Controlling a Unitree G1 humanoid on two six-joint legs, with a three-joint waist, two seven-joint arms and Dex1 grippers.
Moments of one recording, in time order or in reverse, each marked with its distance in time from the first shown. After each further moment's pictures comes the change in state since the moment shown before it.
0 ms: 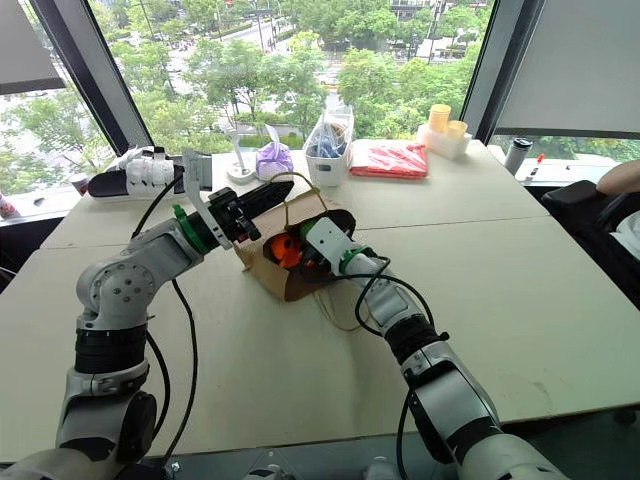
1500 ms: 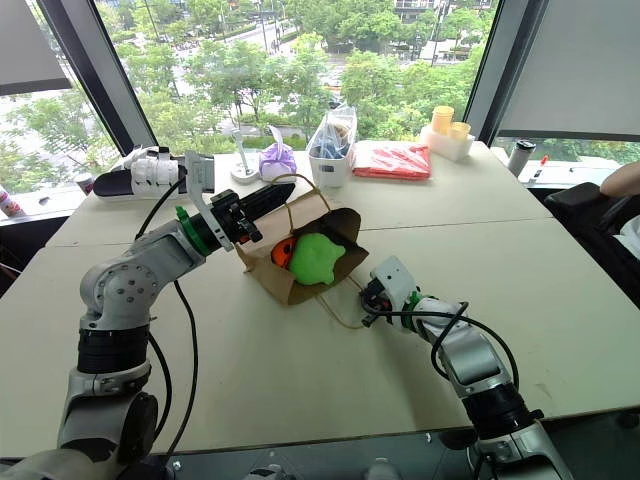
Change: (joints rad) left arm 0.003 -0.007 -0.004 0.016 0.014 -0.006 -0.015; right arm 0.437 -0.252 -0.173 -0.674 0.341 0.639 0.283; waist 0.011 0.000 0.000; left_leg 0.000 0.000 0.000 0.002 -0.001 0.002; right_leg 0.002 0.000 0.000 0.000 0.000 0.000
